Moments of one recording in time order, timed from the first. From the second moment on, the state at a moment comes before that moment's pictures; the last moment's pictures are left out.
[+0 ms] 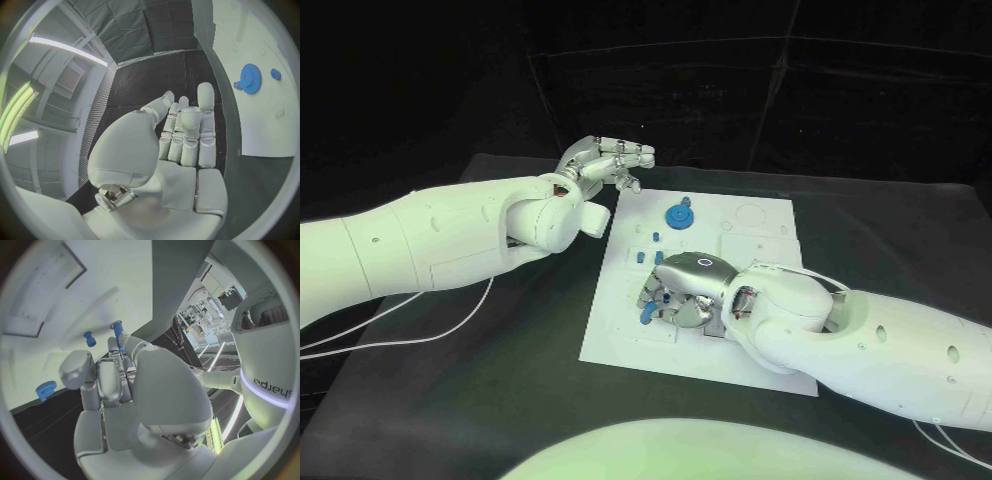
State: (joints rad) left arm 1.25 -0.81 -0.10 1.41 0.00 -0.33 0.36; left_hand 1.31 -0.03 0.34 -0.11 0.05 1.03 0.17 0.12 0.07 1.14 0.09 0.22 0.11 1.27 0.01 1.09 0.80 0.18 1.16 0.11 0.69 0.71; right arm 1.06 -0.60 -0.05 1.71 -1.64 -0.15 -0.15; right_hand 1.54 -0.09 0.45 0.04 0.06 1.09 0.16 0.07 0.07 1.20 0.08 0.16 0.07 1.47 0.00 1.28 1.12 0.10 1.37 0.09 1.24 0.98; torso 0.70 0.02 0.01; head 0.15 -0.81
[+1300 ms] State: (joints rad) left arm 1.25 -0.81 -0.10 1.41 0.00 -0.33 0.36; left_hand 1.31 -0.03 0.34 -0.11 0.05 1.03 0.17 0.12 0.07 1.13 0.09 0.22 0.11 1.27 0.01 1.09 0.80 0.18 1.16 0.11 0.69 0.71; right arm 1.05 -0.58 -0.06 1.71 -1.71 -0.14 -0.17; right_hand 1.43 -0.16 0.41 0.07 0.08 0.99 0.16 0.06 0.06 1.16 0.09 0.12 0.07 1.47 0.00 1.28 1.12 0.10 1.37 0.10 1.24 0.97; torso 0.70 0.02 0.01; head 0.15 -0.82
